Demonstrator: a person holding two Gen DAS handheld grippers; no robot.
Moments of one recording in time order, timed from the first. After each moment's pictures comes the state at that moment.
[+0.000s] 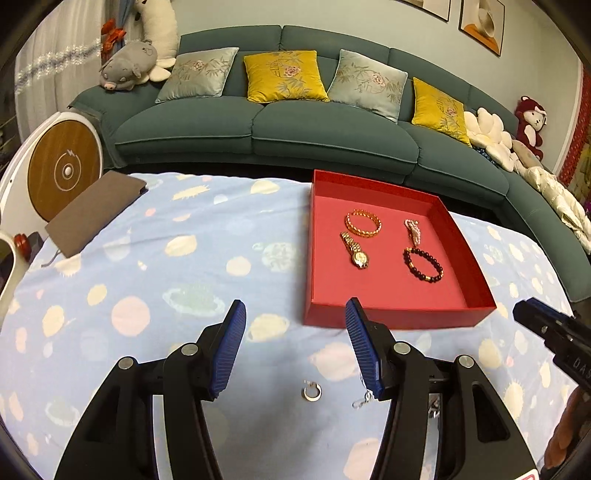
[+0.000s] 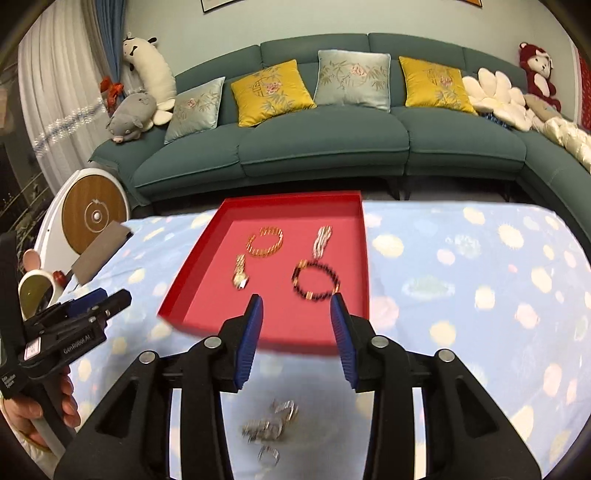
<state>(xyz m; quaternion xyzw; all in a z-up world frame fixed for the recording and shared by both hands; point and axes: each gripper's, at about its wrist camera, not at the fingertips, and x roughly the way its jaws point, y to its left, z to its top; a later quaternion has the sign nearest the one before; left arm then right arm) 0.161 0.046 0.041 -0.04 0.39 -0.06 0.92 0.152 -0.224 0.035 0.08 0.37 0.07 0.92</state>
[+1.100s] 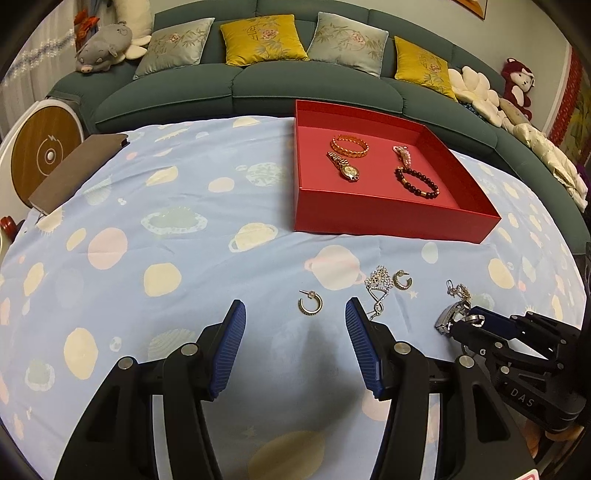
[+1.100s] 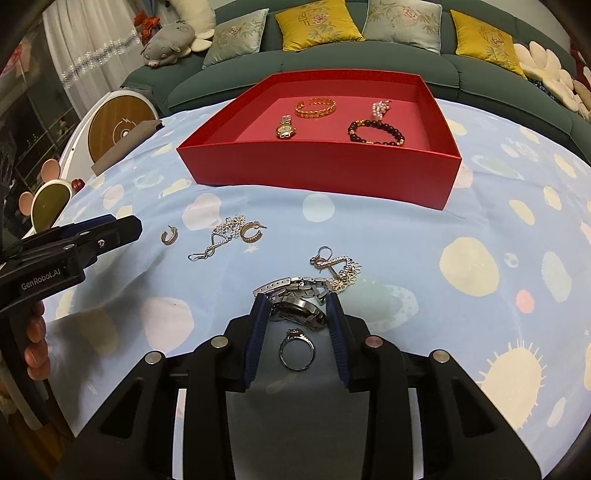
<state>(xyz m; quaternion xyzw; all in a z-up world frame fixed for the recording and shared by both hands) 0.128 0.041 -0.014 0.00 0.45 -0.09 0.89 0.116 -0.183 -0.064 0.03 0.45 0.15 0.88</state>
